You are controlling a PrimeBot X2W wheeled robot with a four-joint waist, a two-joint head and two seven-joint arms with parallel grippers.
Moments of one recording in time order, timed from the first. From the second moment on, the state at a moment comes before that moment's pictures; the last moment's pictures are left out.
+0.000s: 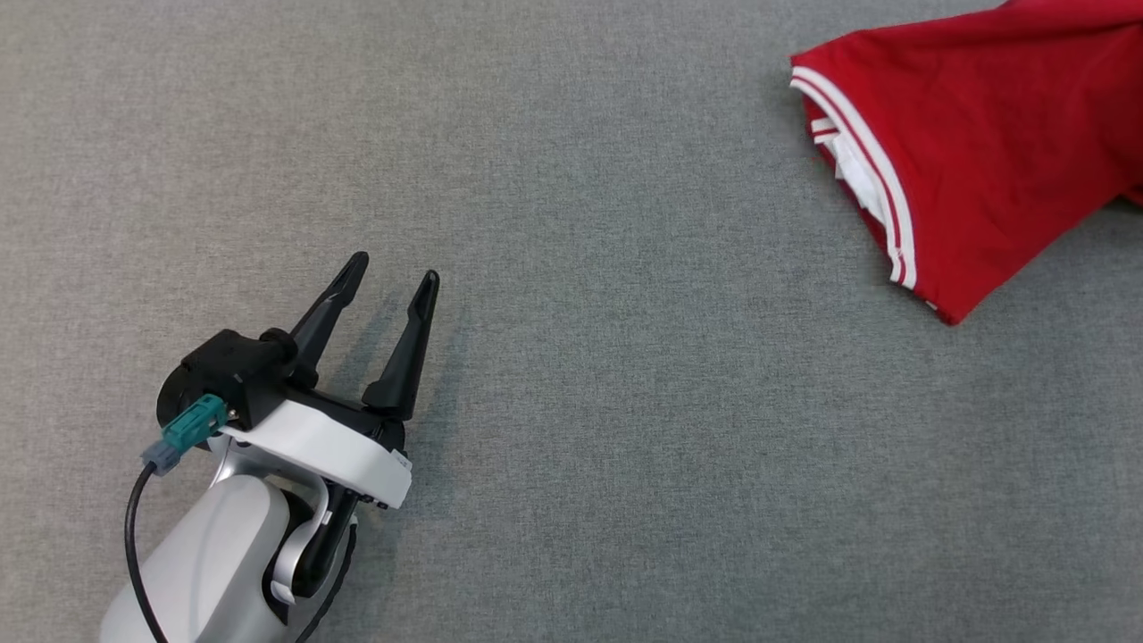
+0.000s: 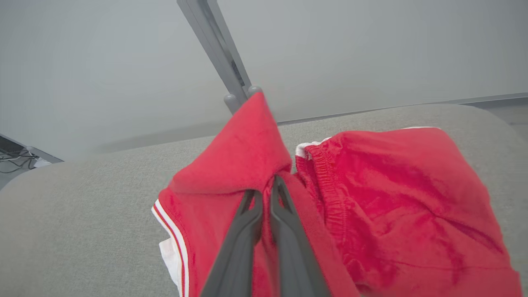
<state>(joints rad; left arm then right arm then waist) -0.41 0.36 -0.55 0.17 -0.65 0.05 -0.23 -0.96 -0.58 0.28 0.57 0.95 0.13 0.50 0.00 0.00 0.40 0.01</state>
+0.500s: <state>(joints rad) -0.44 0.39 -0.55 0.14 -0.63 0.05 -0.20 -1.12 -0.62 0.24 0.79 0.85 0.13 0.37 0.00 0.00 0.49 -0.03</state>
